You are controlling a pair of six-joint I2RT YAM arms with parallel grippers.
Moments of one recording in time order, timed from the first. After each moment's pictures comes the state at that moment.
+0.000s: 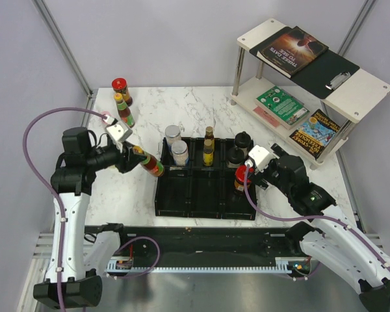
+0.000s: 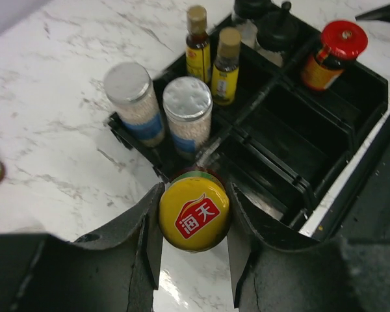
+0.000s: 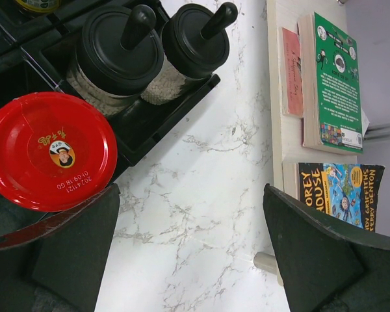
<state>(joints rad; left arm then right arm) 0.10 0.84 1.09 -0.77 0.88 0.46 0.55 0.69 0.61 -0.40 0.16 -0.54</state>
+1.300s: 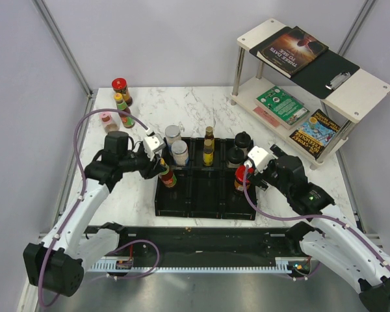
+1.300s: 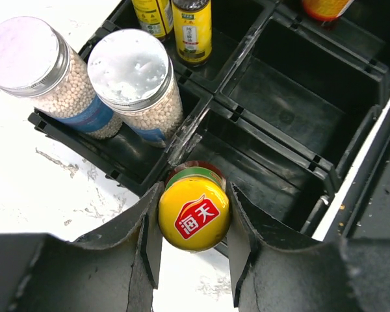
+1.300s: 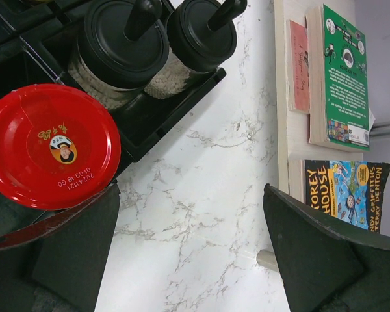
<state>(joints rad) -0.25 0.97 0.84 -0.55 0.65 0.48 0.55 0.70 0.60 -0.40 0.16 -0.54</state>
